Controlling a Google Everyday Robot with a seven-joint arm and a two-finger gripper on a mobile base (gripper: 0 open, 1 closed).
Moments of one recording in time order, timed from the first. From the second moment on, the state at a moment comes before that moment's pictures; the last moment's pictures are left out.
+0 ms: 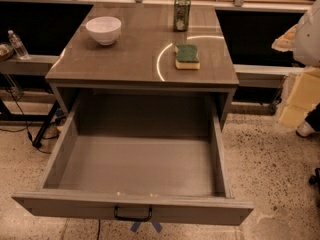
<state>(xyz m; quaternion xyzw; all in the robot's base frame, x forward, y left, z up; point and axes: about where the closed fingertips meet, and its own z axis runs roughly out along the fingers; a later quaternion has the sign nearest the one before) 0.438 -0.217 0.976 -0.60 0.78 -0.03 0.16</state>
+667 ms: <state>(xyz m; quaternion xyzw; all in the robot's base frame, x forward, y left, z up) 0.461 -0.223 0.967 -0.60 0.78 -0.02 0.18</state>
